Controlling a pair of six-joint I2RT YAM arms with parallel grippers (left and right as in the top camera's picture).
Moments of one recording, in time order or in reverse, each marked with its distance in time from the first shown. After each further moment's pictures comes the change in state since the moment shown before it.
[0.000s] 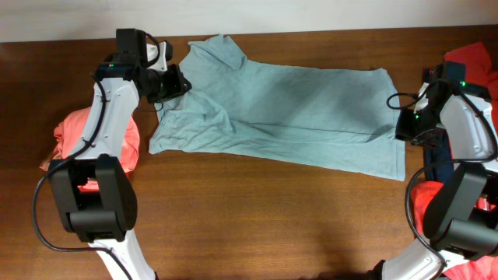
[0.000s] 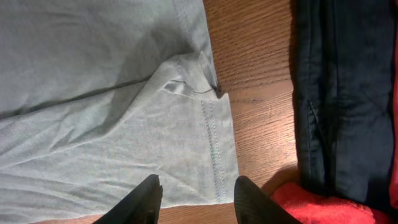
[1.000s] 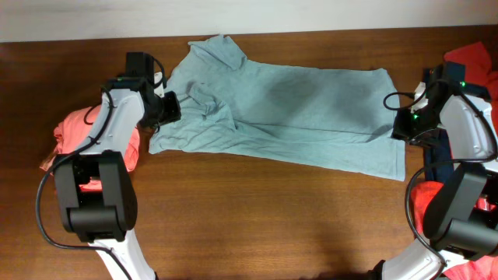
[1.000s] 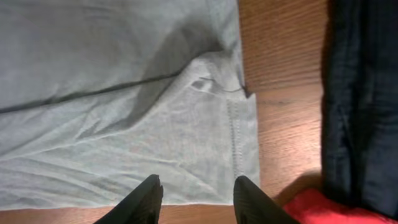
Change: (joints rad) left arm -0.001 0.000 -0.178 -0.004 -0.312 -0.006; right arm 0.000 0.001 -0.006 0.004 -0.087 -0.035
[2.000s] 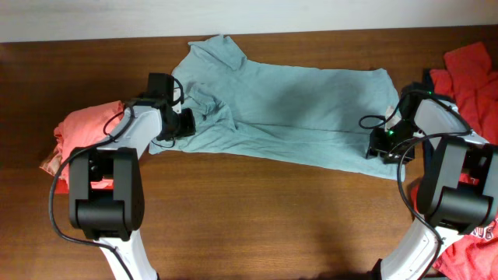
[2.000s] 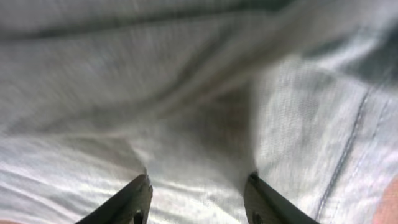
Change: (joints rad) left arm -0.071 0.019 -0.190 0.184 -0.010 0.012; right arm 0.051 0.170 -0.096 0.029 -0.036 -0.045
